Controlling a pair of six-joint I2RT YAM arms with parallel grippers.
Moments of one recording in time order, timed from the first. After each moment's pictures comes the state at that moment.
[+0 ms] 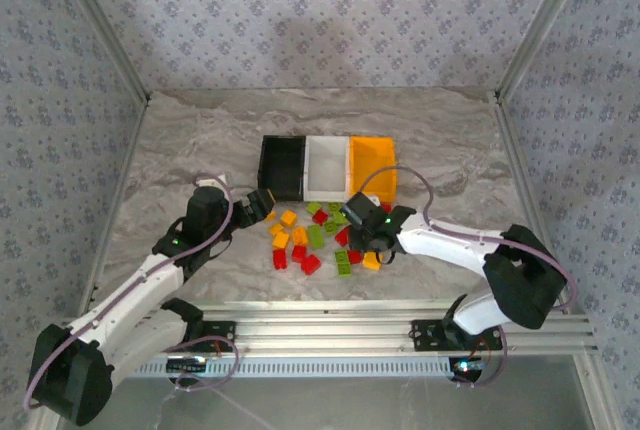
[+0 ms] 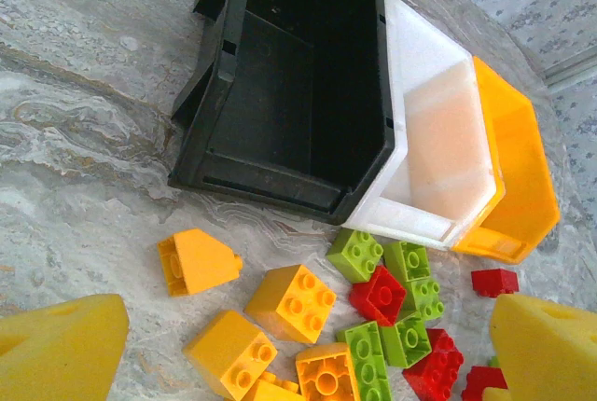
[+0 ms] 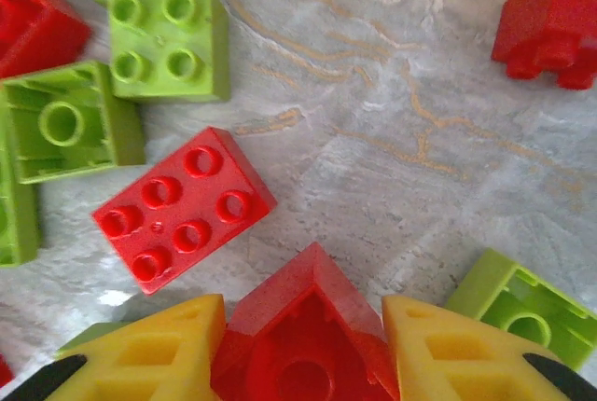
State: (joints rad) left arm -0.47 0.89 0.49 -0.14 0.04 -0.77; right arm 0.85 1.43 0.82 -0.56 0.20 0.65
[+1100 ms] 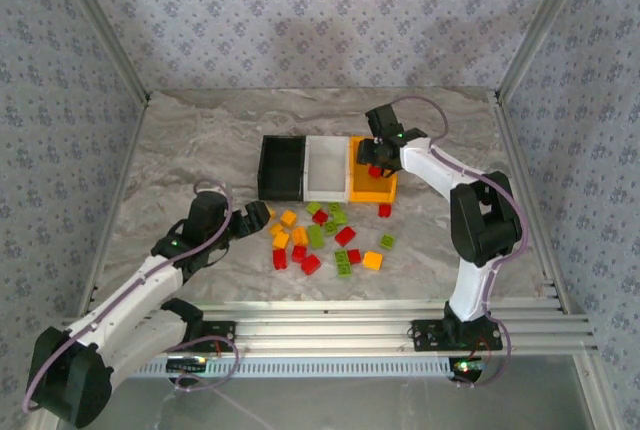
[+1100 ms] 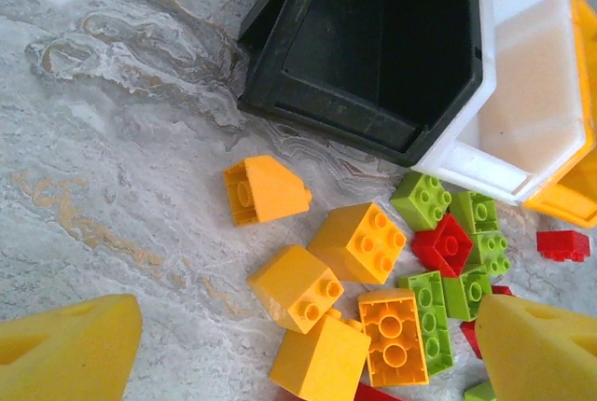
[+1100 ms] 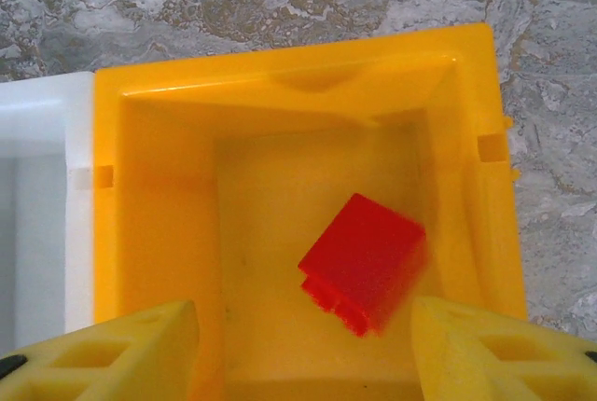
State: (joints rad) left arm -0.47 0.88 0.48 -0.30 0.03 -0.77; right arm 0.41 1.85 1.40 -0.54 0.12 0.49
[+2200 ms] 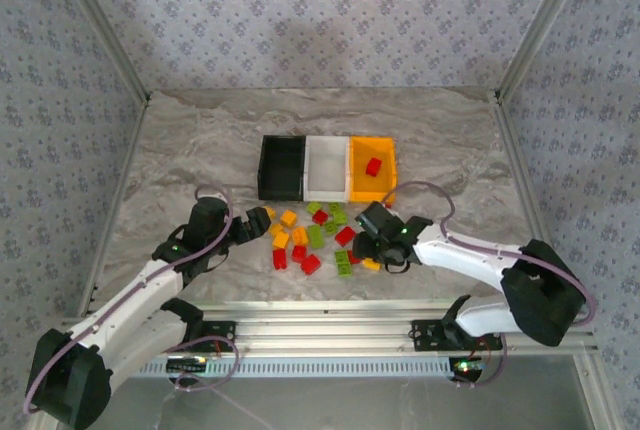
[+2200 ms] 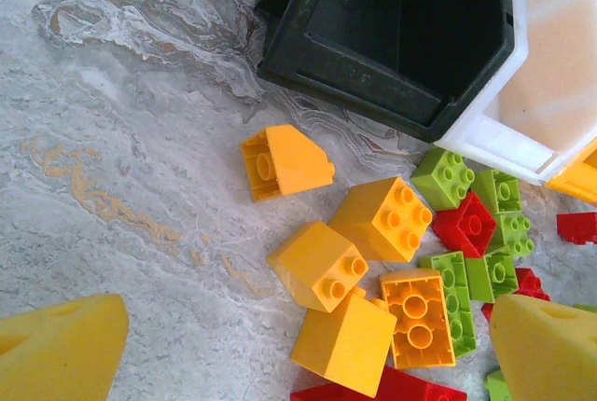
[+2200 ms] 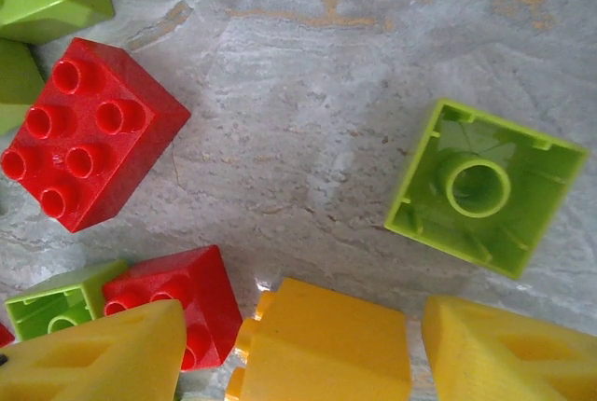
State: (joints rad) left arm -0.47 0.85 0.43 -0.28 0.04 -0.76; right arm 0.81 1.33 0.66 -0.54 0.09 0.89
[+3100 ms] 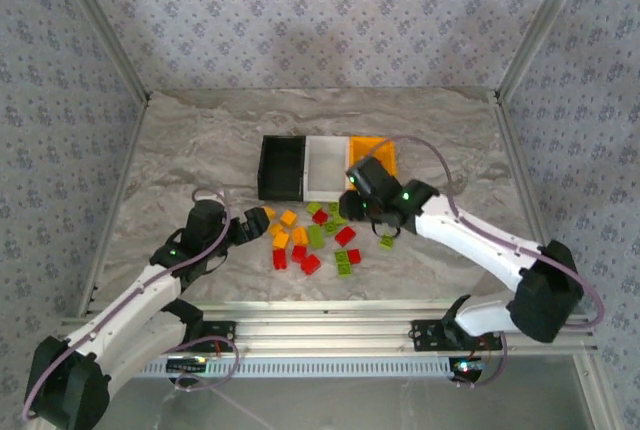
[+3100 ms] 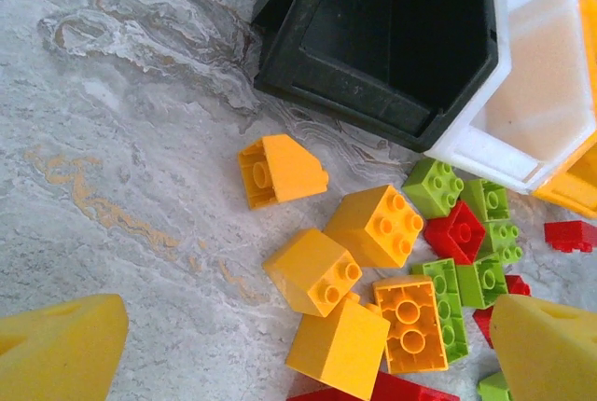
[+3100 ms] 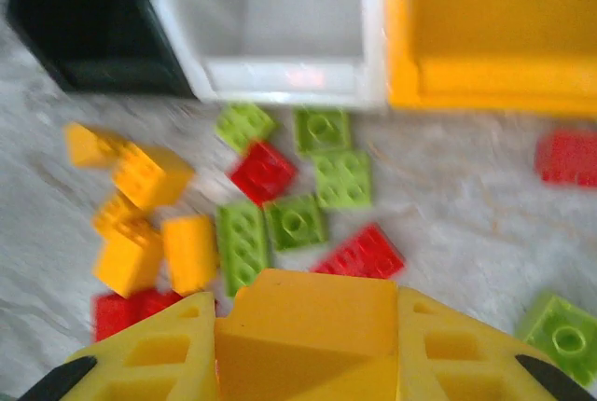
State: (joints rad) left arm -0.47 0.80 0.40 -0.27 0.03 -0.77; right arm 0.78 1.38 1.13 -0.67 0.08 0.71
